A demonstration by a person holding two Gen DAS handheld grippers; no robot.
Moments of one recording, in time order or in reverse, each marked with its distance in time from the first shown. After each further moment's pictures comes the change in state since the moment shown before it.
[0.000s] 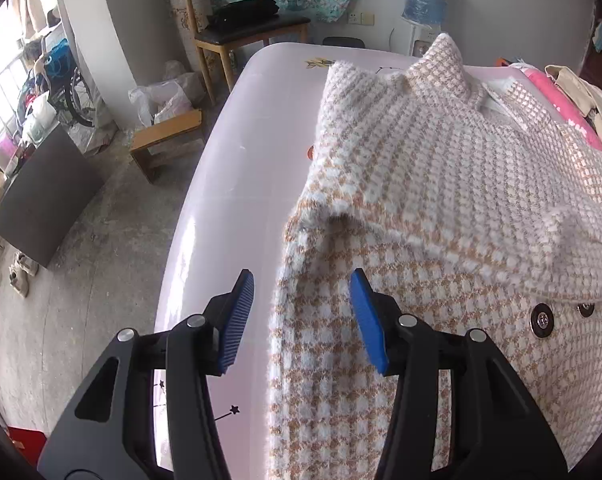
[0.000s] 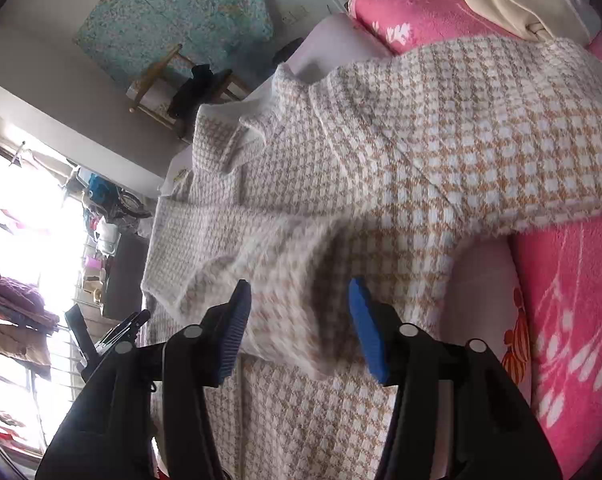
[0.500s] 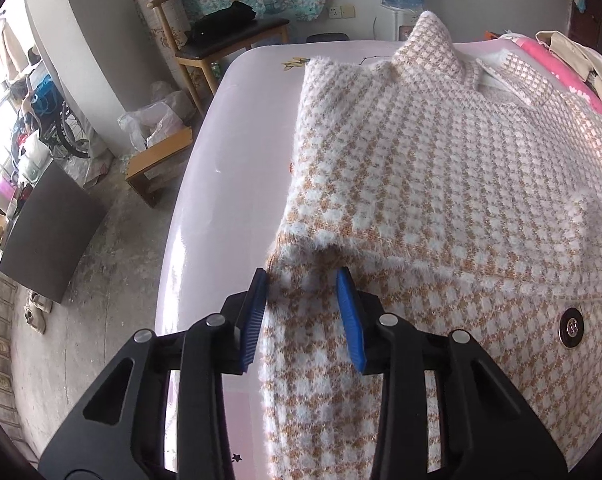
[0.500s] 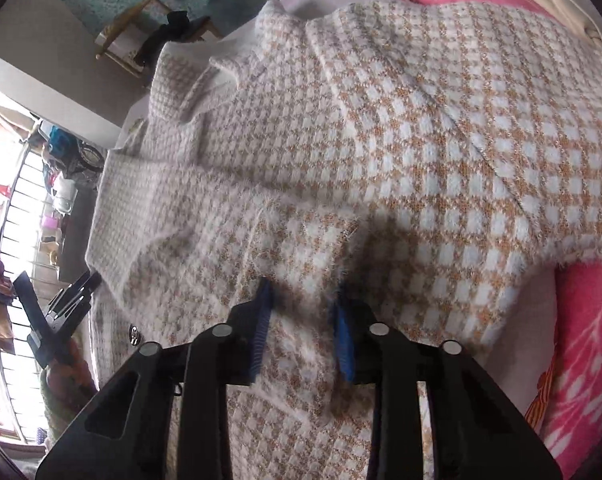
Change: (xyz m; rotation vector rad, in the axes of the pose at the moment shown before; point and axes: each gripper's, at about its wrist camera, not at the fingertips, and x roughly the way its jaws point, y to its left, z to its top) left arm 0.025 -0.014 0.013 0.104 -0.008 0.028; right arm 0.068 0.014 0.001 -0.074 0.171 -0.161
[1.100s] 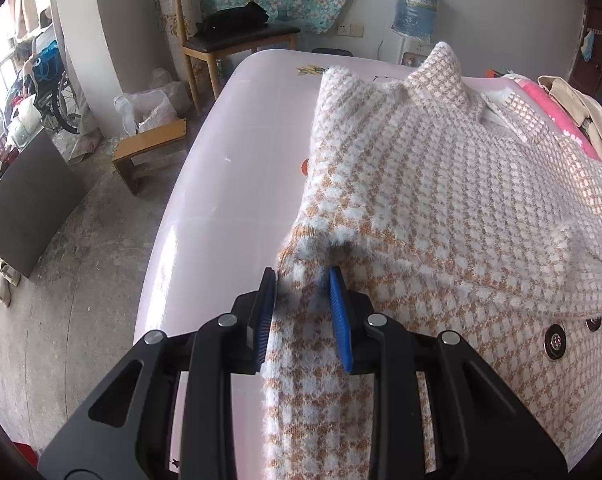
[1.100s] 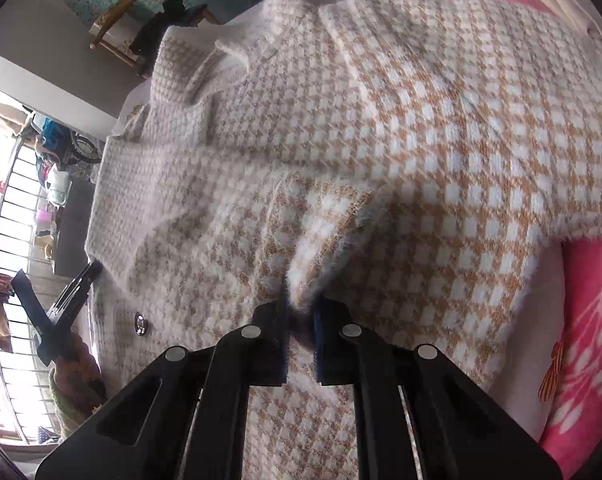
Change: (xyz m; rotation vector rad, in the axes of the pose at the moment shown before) left arm -0.001 0.022 -0.010 -0.123 -0.047 -0.097; right arm -0.006 0.029 -0.003 -0.007 0.020 -0.029
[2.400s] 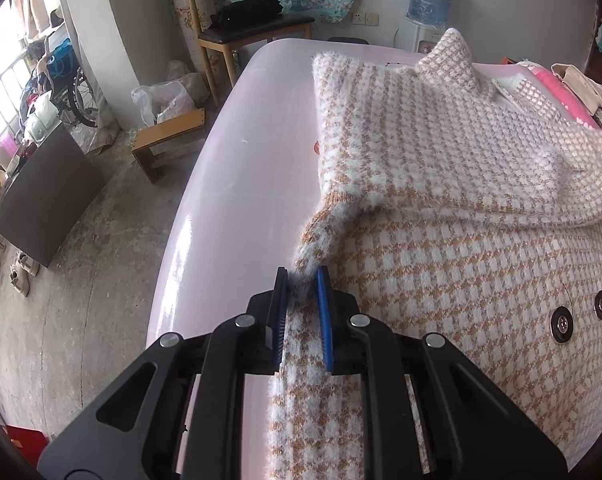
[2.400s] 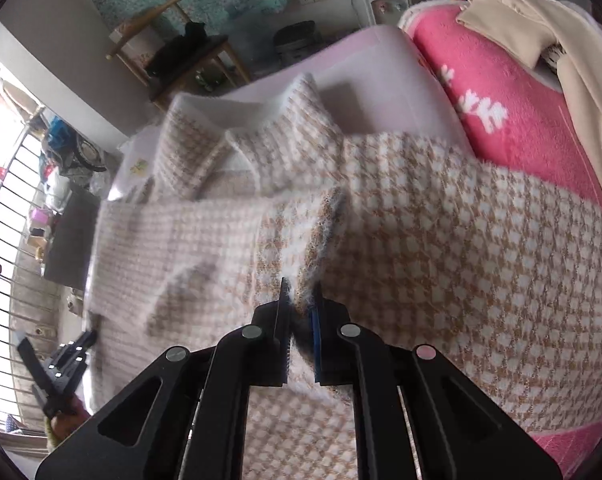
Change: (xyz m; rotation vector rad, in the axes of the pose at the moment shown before) left arm -0.009 -0.012 -0.009 0.000 0.045 0.082; right arm 0.007 0.001 0.081 -0.115 -0.078 -0.075
